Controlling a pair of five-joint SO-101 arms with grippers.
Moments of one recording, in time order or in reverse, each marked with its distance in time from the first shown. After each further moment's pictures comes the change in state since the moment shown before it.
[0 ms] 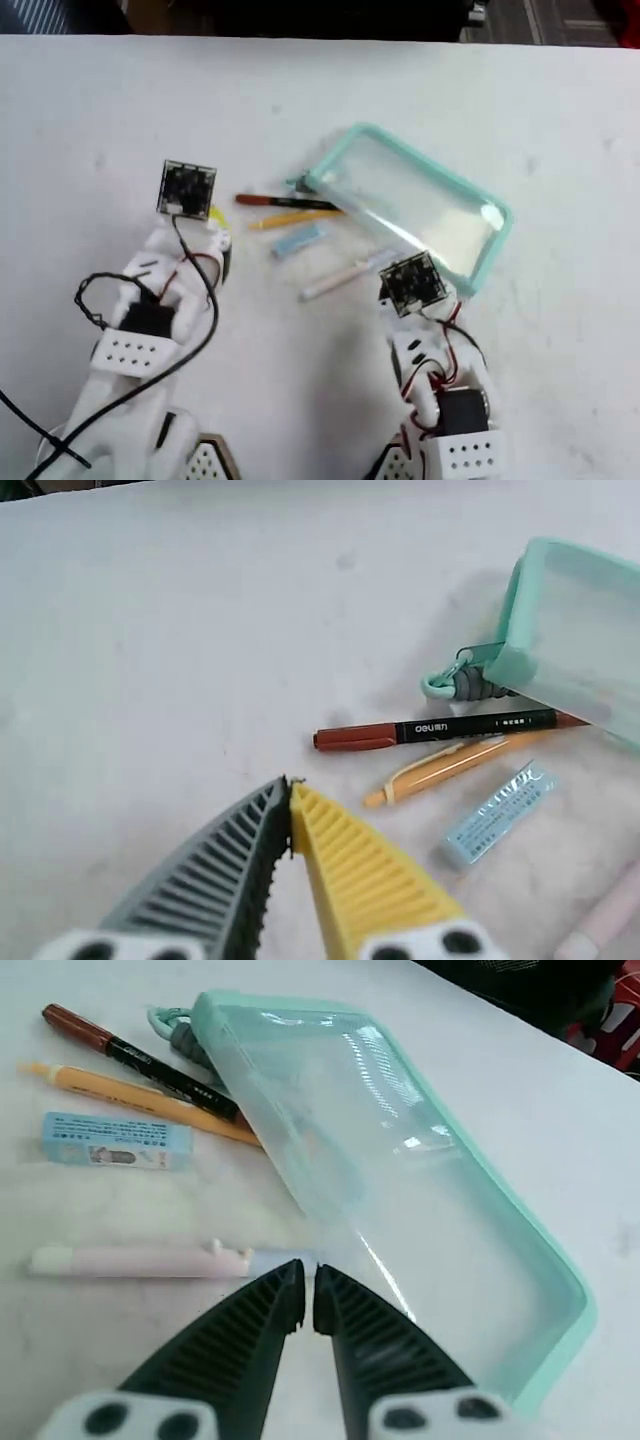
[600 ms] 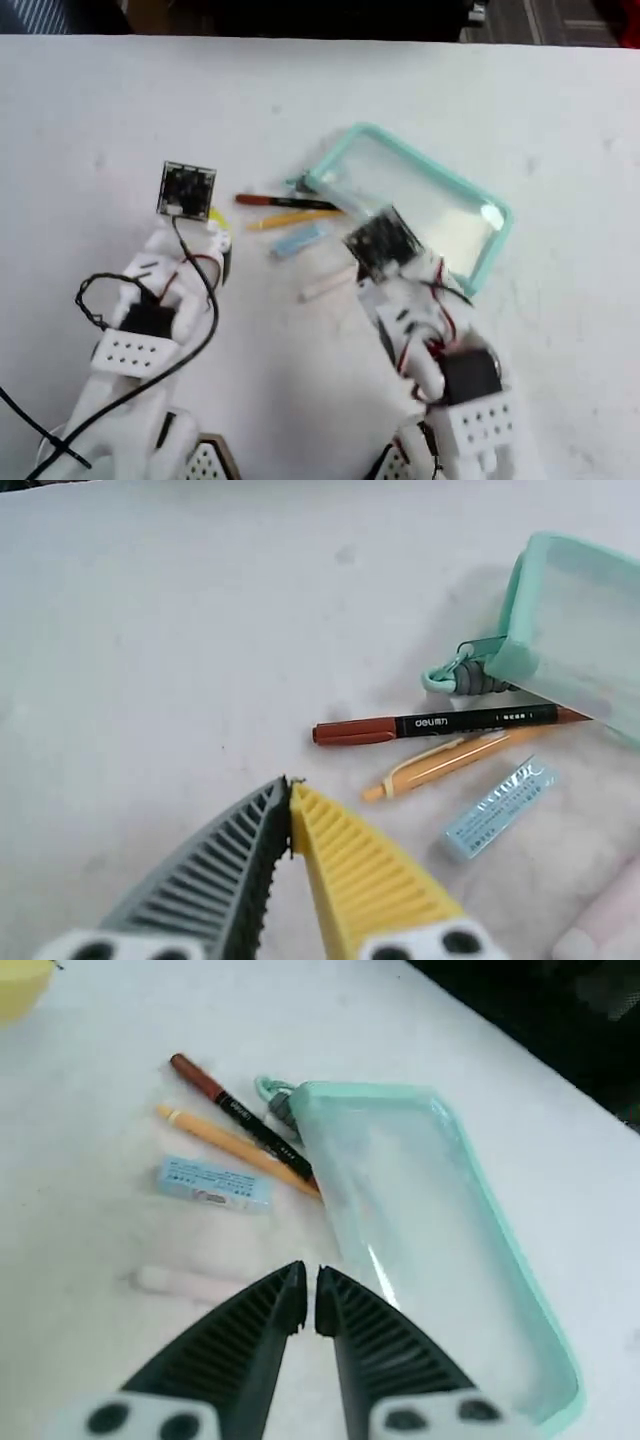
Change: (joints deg) left arm 0.1 0.0 0.5 -0.1 0.4; right arm -9.4 36.1 -38.5 10.5 3.2
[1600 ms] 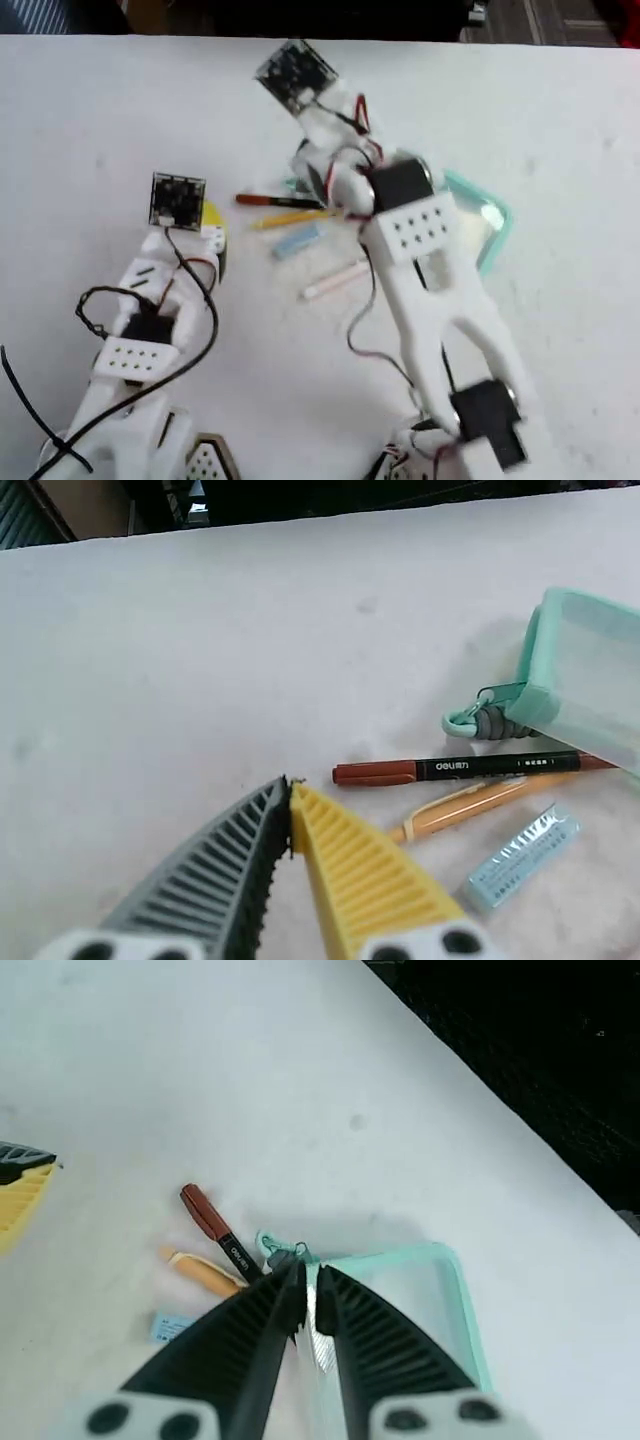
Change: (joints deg) left arm -1.8 0.2 5.7 -12.9 0.0; right arm -5.5 61.5 -64.7 8.0 0.4
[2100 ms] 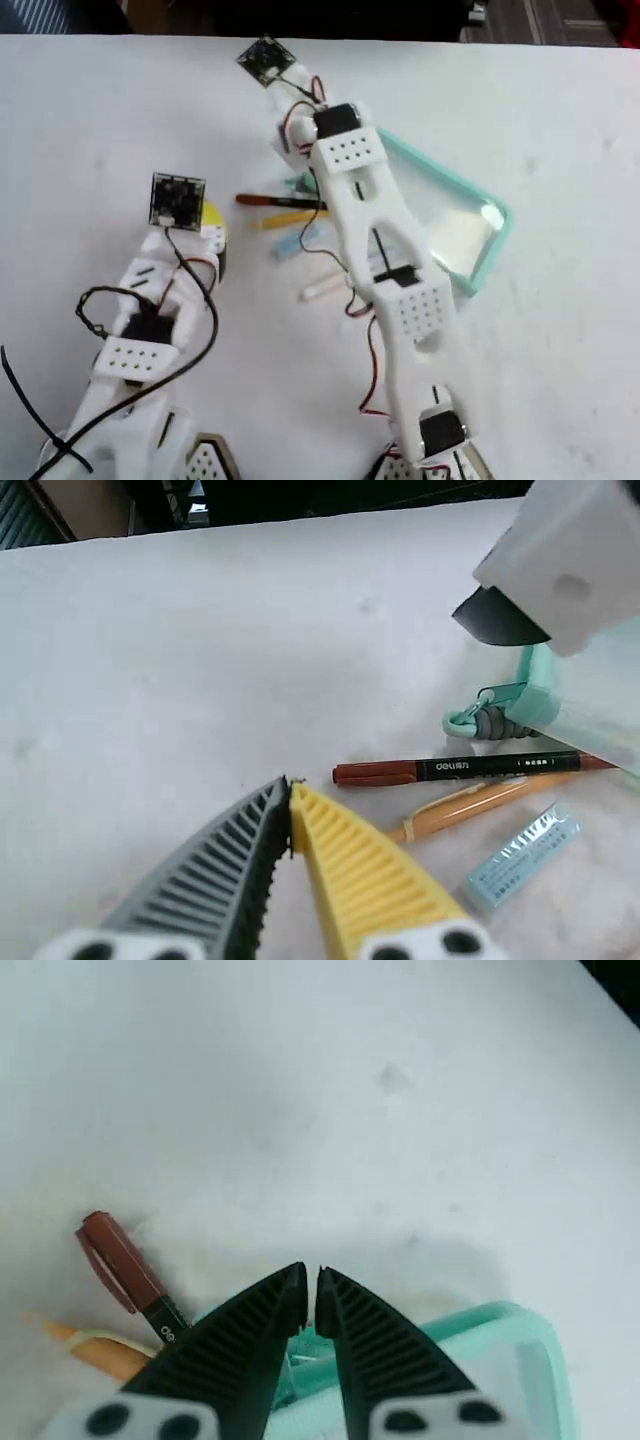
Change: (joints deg) left arm 0.0 0.0 0.0 0.0 0.0; right arm 2.3 54.0 -48.4 6.4 0.0
